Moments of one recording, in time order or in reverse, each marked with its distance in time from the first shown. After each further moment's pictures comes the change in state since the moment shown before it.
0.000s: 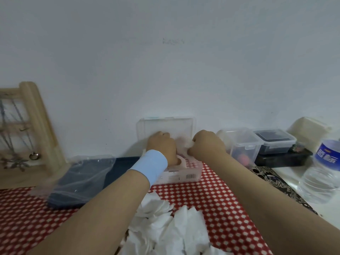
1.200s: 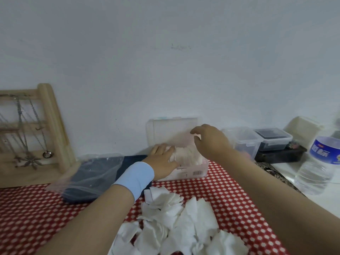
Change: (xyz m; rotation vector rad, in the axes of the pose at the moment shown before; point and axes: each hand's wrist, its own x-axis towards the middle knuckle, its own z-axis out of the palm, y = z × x) left_hand -0.060 -0.037 0.015 -0.486 -0.268 0.066; right_hand -0.010 0.004 -0.004 -0.038 0.169 -0.296
